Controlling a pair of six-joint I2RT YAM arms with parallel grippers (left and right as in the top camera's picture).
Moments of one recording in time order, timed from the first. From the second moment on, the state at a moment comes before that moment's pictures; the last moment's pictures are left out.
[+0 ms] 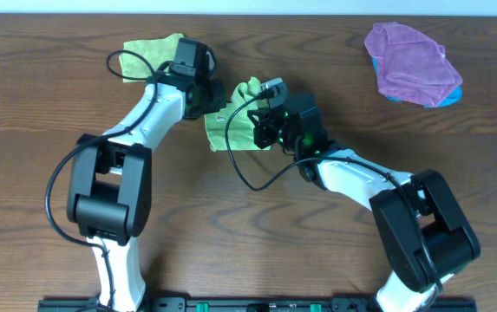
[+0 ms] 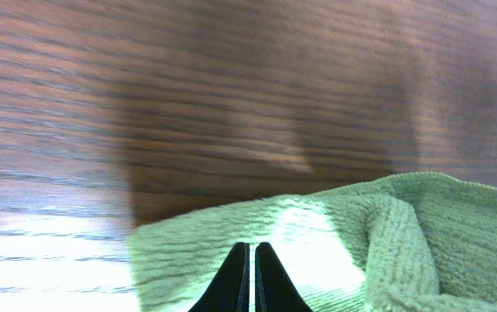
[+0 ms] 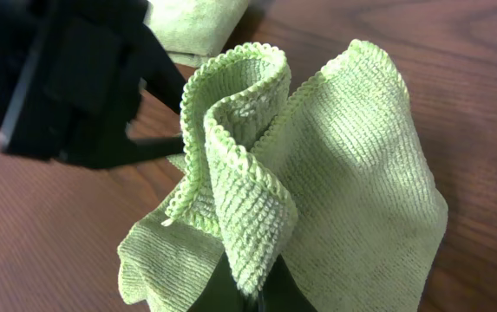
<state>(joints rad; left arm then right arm) -0.25 2.08 1.50 -0.51 0.25 -0.41 0.48 1.86 0.93 0.39 -0.25 0.23</state>
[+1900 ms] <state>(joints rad) -0.06 1.80 1.55 -0.68 0.26 -0.40 0.40 1.50 1.10 -0.31 -0.47 0.17</state>
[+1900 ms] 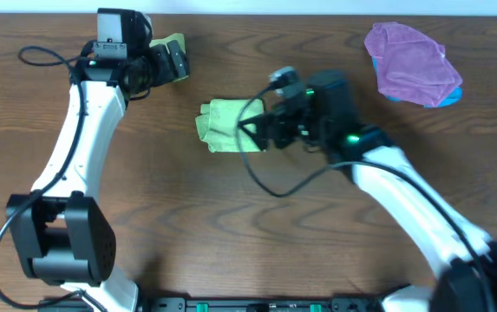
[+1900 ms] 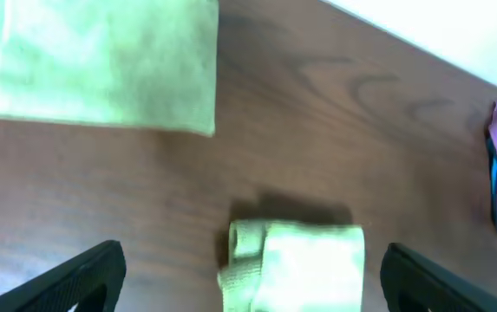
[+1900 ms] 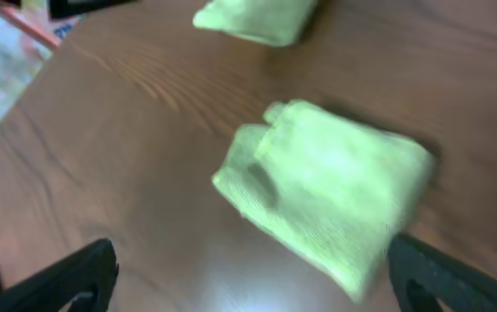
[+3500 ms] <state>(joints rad) -0.21 1.79 0.88 -0.08 0.55 -0.95 0.23 0.23 0.43 -0.80 -0.23 0.35</state>
